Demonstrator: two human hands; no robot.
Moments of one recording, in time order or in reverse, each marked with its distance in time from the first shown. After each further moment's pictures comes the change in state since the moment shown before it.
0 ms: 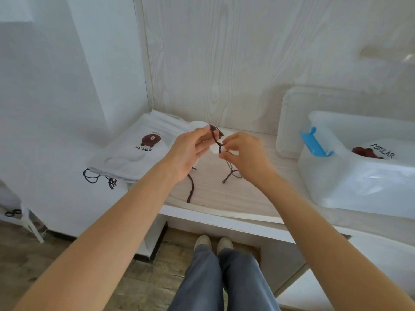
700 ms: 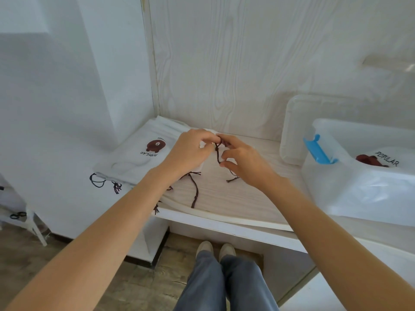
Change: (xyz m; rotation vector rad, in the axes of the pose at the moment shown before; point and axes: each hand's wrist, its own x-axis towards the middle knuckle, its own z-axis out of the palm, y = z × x) left_hand -0.004 0.016 -0.006 0.994 0.096 0.447; right_hand 0.015 0.022 0.013 -0.181 -0.117 -0.307
